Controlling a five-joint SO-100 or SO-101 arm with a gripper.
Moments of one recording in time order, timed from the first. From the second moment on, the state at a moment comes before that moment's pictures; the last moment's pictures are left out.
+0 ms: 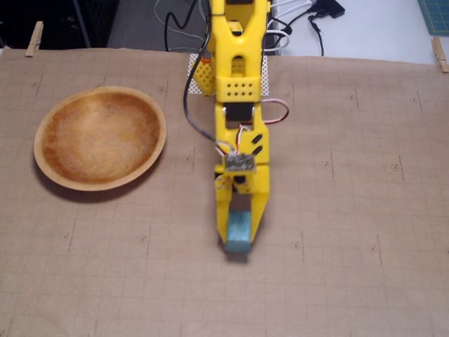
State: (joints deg) arm -7.8 92.0 144.2 -16.3 96.0
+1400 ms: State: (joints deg) arm 15.9 153.2 142.8 35.0 90.7
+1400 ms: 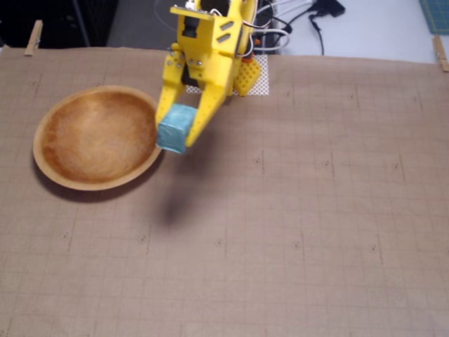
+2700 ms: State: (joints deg) arm 41.8 126.7 142.5 27.2 90.1
